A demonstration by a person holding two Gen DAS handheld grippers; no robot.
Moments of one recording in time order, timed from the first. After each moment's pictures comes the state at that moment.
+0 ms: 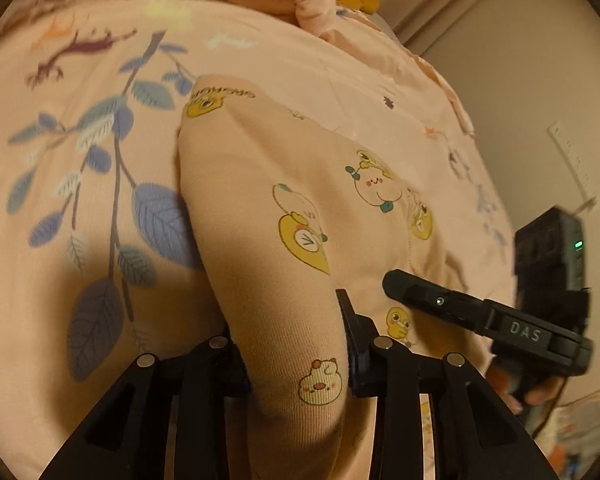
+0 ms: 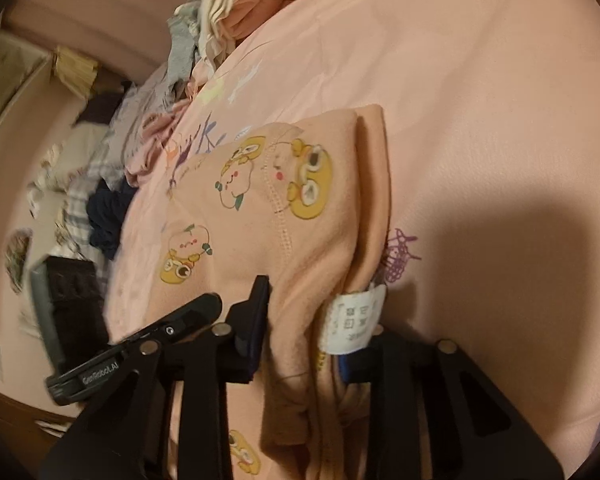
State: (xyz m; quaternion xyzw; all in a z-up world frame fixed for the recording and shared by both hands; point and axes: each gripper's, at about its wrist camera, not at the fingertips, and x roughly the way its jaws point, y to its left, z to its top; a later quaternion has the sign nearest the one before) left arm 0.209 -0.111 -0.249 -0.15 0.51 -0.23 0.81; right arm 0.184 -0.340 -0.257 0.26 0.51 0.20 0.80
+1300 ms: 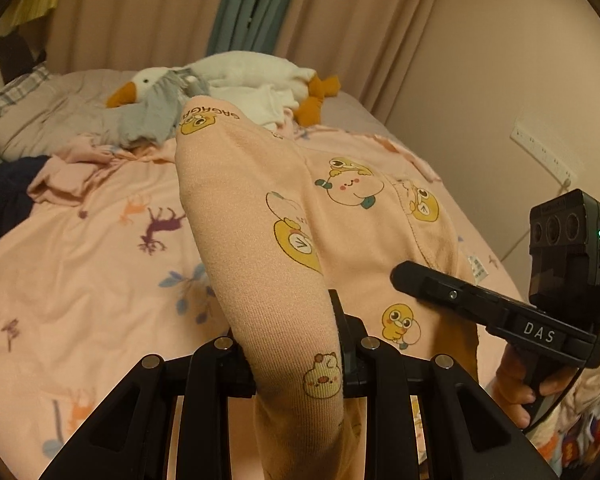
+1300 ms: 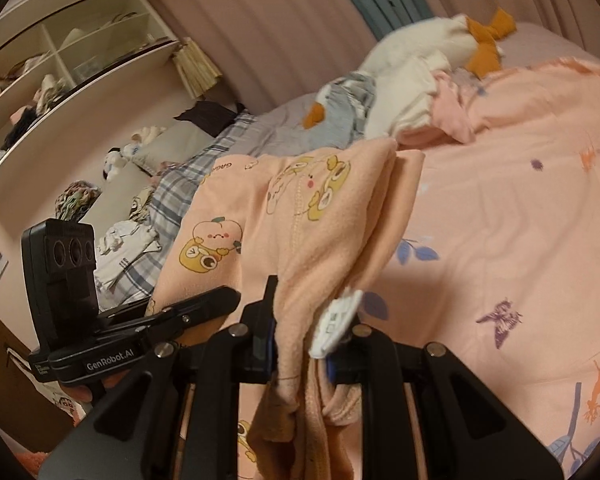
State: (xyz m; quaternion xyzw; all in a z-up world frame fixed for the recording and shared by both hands) left arm 0.118 -0.037 -0.051 -0.07 0.38 -0.21 0.90; right arm 0.094 -0.265 -0.057 0.20 0.34 0.30 0.87
